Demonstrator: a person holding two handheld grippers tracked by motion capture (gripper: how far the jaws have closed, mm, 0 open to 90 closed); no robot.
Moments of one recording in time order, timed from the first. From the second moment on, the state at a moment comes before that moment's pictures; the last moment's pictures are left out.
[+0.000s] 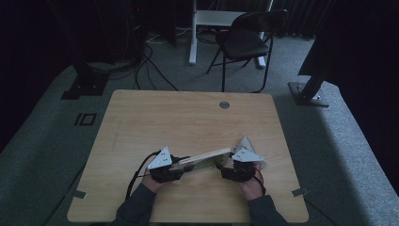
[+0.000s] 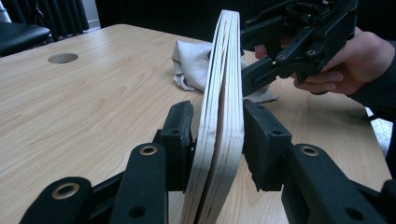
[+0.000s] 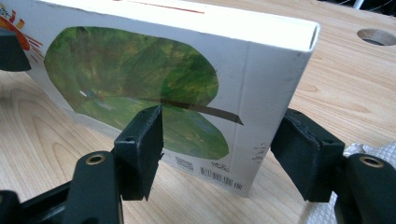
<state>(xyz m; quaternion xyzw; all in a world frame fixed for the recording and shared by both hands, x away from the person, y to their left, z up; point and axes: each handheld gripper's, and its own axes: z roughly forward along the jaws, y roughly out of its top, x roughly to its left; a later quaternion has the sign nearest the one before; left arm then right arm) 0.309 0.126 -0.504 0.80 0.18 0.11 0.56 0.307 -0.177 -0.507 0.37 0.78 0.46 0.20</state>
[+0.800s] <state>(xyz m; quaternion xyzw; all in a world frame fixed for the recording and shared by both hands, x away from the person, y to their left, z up) 0.314 0.111 -0.516 0.80 0.20 0.12 0.55 0.307 -0.177 -0.508 0.37 0.78 0.46 0.19</state>
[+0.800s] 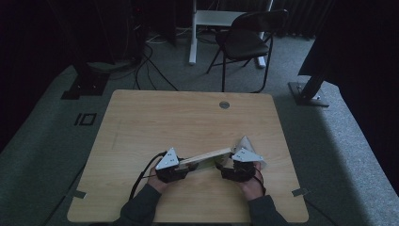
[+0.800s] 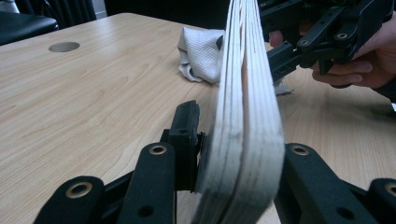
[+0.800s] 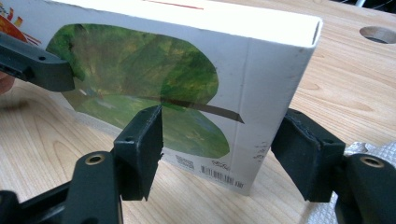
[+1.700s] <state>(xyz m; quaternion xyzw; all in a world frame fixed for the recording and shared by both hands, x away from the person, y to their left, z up) 0.317 0.105 -0.527 0.82 0.19 0.11 0.53 0.307 -0.178 -0.508 0.37 0.79 0.46 0.19</state>
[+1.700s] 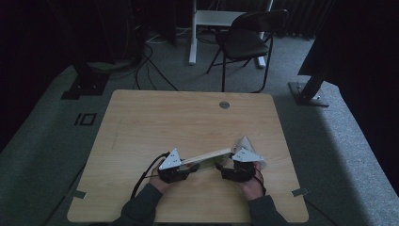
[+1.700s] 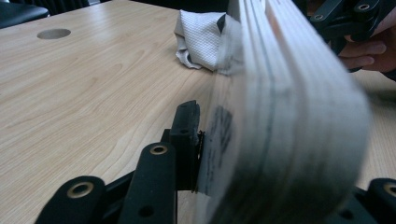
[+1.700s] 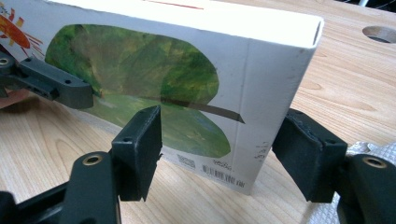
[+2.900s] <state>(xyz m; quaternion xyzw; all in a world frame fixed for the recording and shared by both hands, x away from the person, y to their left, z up) 0.317 0.123 -0.490 0.78 0.22 0.04 0.58 0.311 -0.172 -0.519 0.35 0.81 0.45 0.15</state>
